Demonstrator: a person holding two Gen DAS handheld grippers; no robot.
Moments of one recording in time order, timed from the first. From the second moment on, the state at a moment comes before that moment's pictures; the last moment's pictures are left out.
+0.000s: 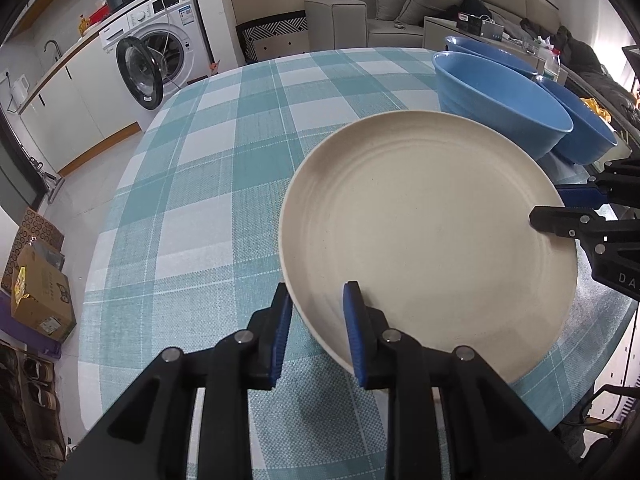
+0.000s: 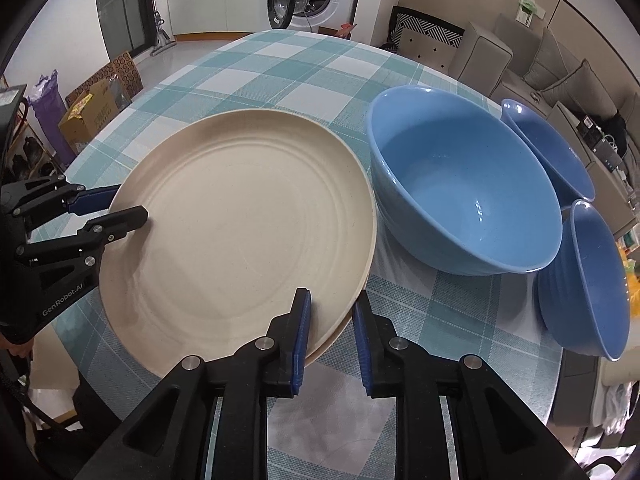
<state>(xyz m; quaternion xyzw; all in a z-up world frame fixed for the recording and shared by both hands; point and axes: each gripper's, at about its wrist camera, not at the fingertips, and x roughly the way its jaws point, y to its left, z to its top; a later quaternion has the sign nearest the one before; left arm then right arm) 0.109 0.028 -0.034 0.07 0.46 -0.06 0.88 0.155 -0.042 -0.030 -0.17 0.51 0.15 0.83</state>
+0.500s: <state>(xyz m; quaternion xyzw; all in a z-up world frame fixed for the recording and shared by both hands) 0.108 0.026 -0.037 0.08 0.46 -0.06 0.88 0.156 -0.043 -0.041 -0.18 0.51 0.14 0.83</state>
